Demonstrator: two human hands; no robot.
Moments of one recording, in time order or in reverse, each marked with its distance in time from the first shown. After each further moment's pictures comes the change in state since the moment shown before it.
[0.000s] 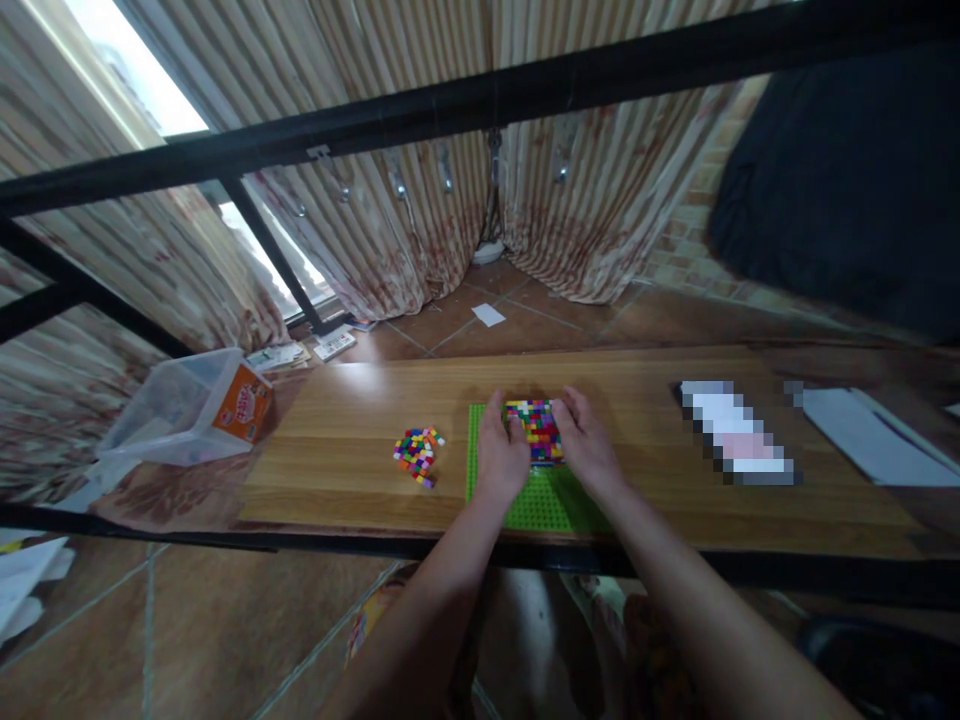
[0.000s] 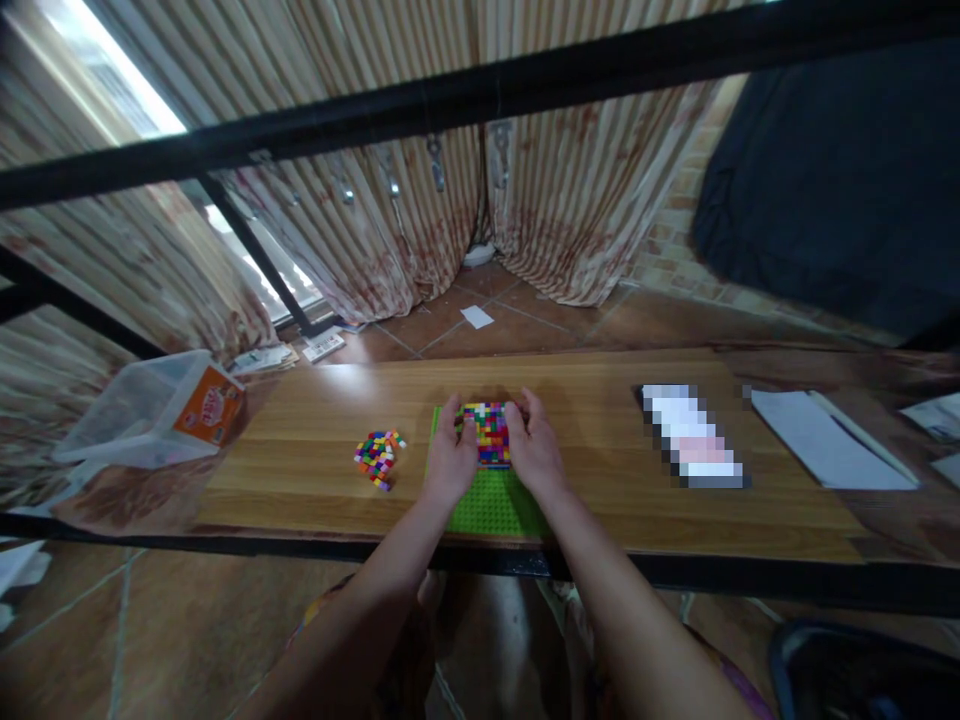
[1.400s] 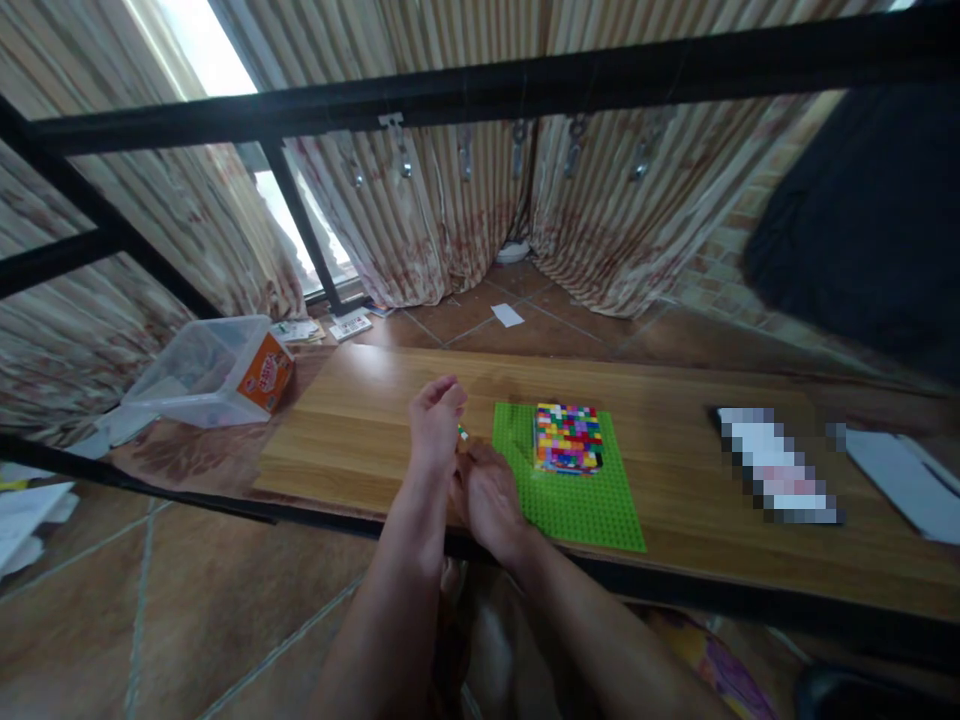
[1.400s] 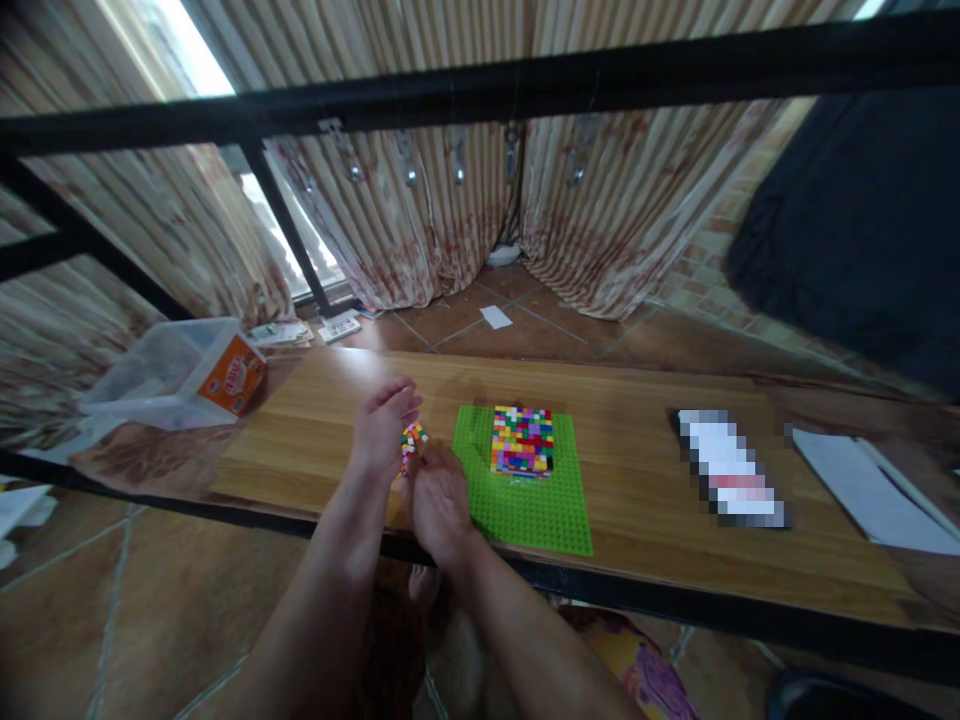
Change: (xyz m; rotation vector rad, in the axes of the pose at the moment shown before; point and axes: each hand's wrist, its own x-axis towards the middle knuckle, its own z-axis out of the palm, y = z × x) left_hand 0.030 0.004 -0.100 -0.642 0.319 -0.253; right_hand -0.091 -0.066 0.100 -0.592 -0.494 -0.512
